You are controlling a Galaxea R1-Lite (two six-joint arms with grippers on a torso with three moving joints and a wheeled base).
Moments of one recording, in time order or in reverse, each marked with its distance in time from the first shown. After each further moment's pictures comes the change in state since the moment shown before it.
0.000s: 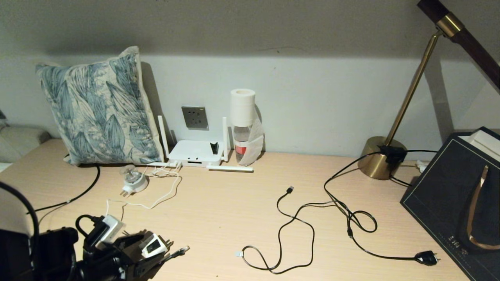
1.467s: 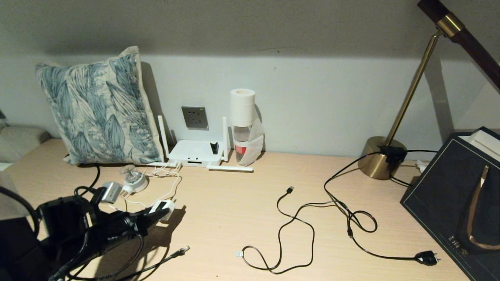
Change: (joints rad) left arm -0.114 -0.159 -0.255 0.157 0.123 -0.582; right arm 0.000 0.000 0.000 0.000 0.000 0.000
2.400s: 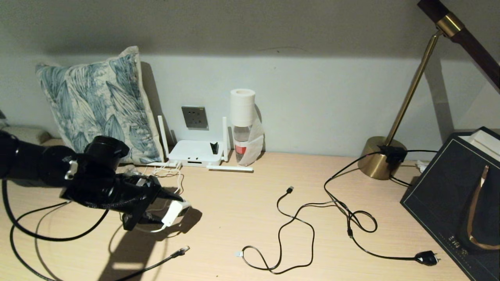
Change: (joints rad) left arm -0.104 -0.133 -0.872 1.708 -0.044 -0.736; right arm 0.000 0.000 0.000 0.000 0.000 0.000
